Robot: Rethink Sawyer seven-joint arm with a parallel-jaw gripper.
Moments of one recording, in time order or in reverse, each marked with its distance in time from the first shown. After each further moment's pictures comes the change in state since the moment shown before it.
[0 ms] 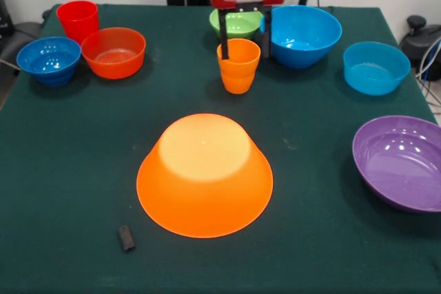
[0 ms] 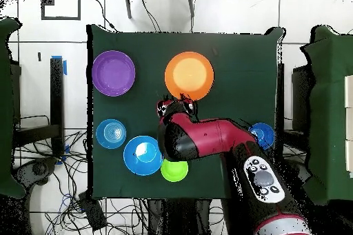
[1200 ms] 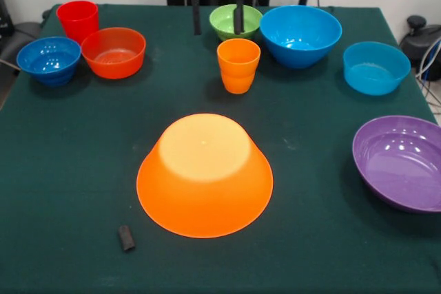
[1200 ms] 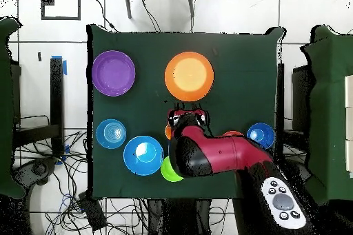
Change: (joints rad) arm -0.070 -0.075 0.003 0.108 0.000 -0.059 0.000
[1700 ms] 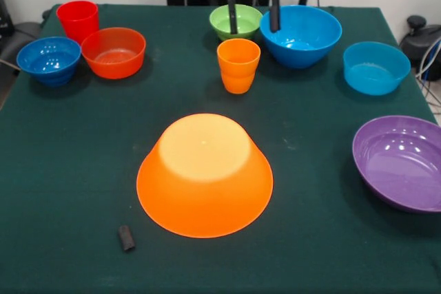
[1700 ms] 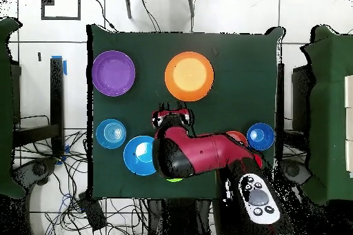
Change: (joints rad) arm 0.102 -0.001 -0.033 0.000 0.000 -0.043 0.000
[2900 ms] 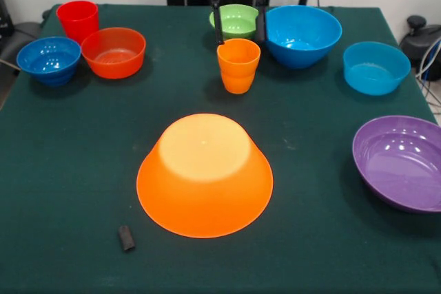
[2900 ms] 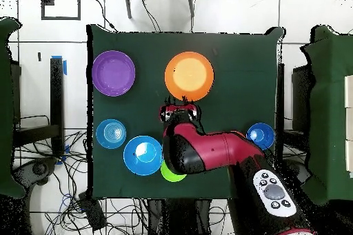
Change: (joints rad) arm -0.088 0.043 0.052 -0.011 0.004 -0.058 0.000
